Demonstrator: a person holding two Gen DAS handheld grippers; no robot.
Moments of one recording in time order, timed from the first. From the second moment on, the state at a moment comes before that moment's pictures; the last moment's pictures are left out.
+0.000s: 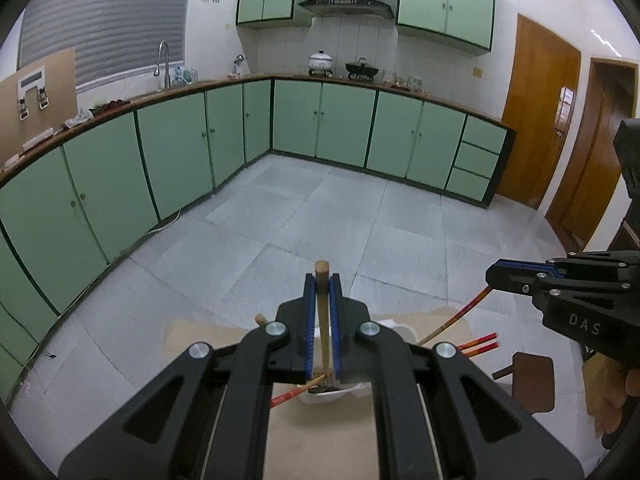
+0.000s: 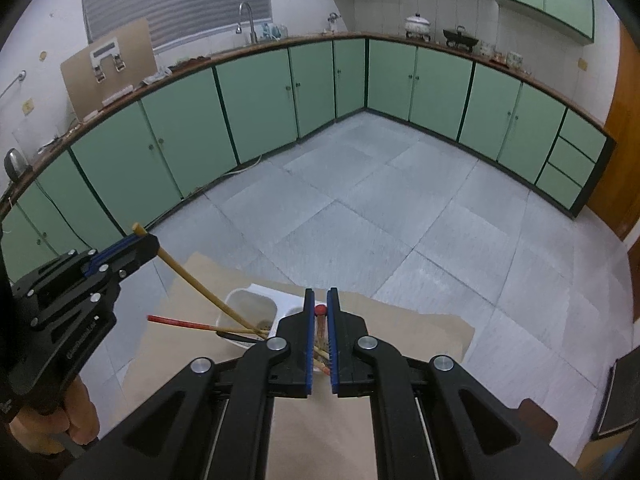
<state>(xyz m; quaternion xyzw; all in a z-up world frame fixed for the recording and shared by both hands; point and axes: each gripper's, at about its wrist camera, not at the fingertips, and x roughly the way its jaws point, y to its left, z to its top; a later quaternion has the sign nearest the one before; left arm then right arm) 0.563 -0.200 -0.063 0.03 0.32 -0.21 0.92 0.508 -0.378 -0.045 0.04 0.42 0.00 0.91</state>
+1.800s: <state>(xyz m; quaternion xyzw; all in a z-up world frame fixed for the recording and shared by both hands) 0.278 -0.078 -0.116 0.04 0.26 -0.16 0.95 0.221 -0.312 -0.115 0.03 0.27 -0.04 0.96</state>
